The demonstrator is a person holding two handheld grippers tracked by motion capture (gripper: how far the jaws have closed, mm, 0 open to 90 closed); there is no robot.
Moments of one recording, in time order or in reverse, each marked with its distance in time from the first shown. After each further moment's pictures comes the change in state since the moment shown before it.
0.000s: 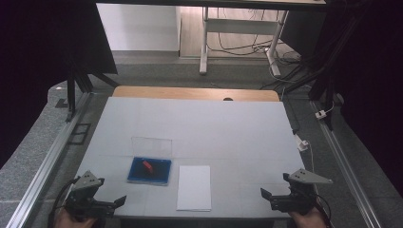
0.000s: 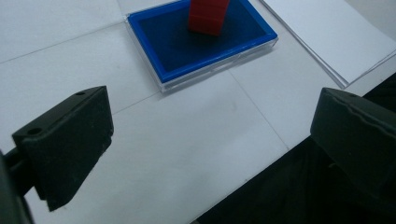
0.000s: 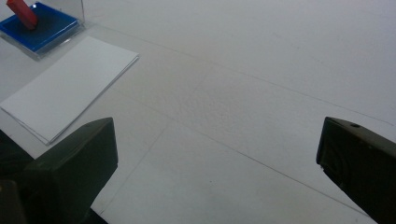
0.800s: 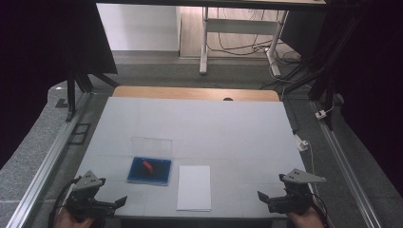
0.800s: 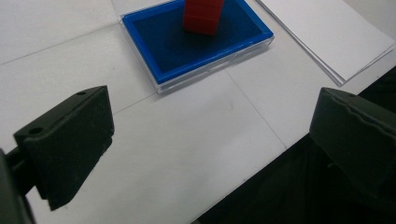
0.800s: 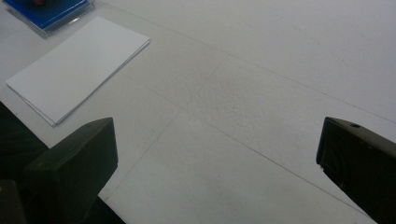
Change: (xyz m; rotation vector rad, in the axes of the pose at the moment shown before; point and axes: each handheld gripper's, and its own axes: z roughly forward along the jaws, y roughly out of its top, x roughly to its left) left arm -0.001 0.001 0.002 0.011 -0.007 0.018; right arm 0.006 0.001 0.006 0.049 0.036 -0.059
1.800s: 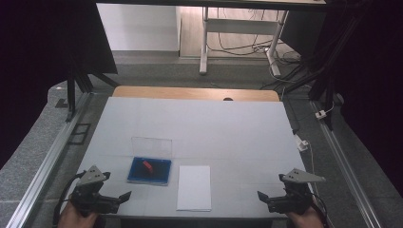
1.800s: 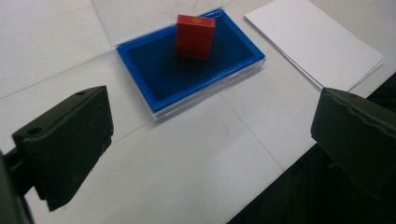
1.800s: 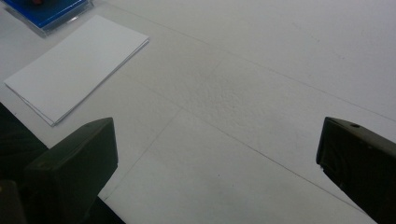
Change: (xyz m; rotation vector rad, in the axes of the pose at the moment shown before) left arm -0.002 0.017 0.008 -0.039 -0.035 0.055; right arm 0.000 0.000 0.001 0.010 -0.001 0.001
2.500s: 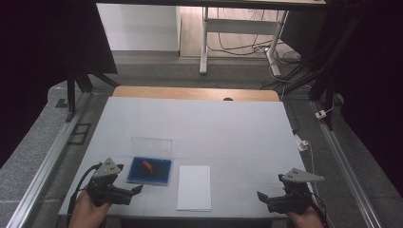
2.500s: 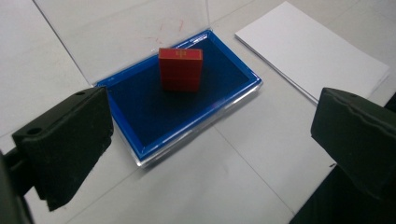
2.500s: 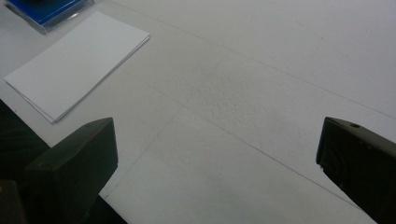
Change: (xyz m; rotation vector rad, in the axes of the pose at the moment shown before) left arm 0.000 0.020 0.031 -0.025 -0.020 0.056; right arm 0.000 0.000 0.002 0.012 0.005 -0.002
